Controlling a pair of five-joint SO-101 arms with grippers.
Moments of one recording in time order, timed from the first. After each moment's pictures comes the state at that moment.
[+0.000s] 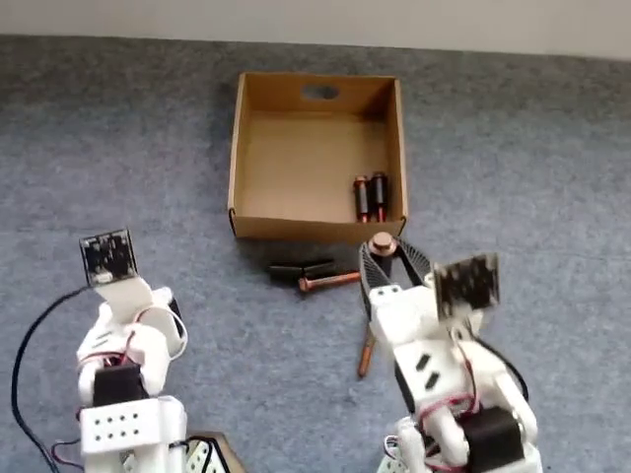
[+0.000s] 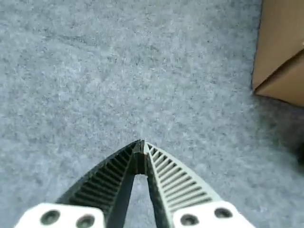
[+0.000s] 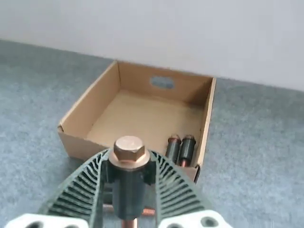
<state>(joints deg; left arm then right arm) -16.3 -90.2 93.5 49.5 6.6 -22.1 -89.8 61.9 53.6 1.5</state>
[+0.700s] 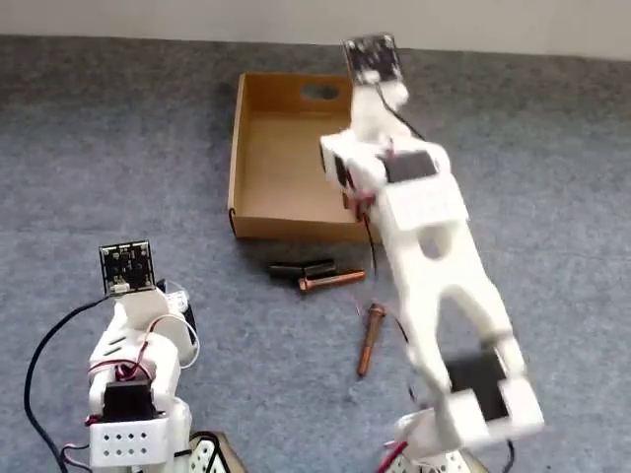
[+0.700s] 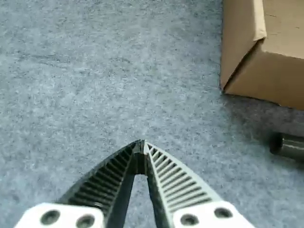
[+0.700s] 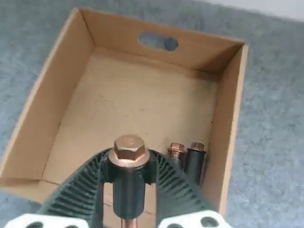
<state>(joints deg) -10.5 -102.5 96.3 55.8 6.6 -20.7 4.7 -8.0 57.1 -1.9</state>
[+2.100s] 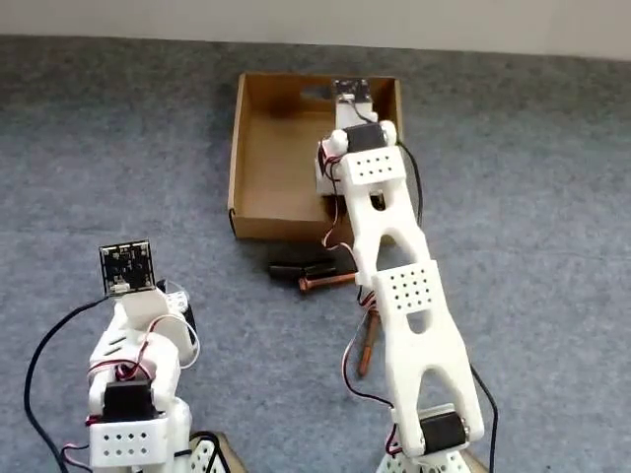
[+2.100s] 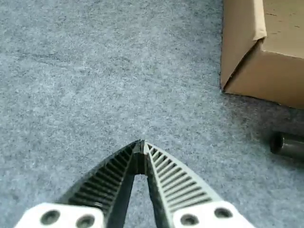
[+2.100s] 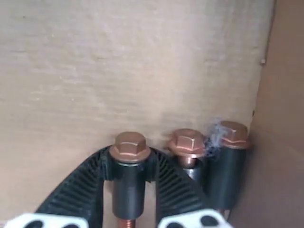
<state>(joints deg) -10.5 -102.5 96.3 56.0 6.6 -19.1 72.3 -83.7 91.3 -7.7</state>
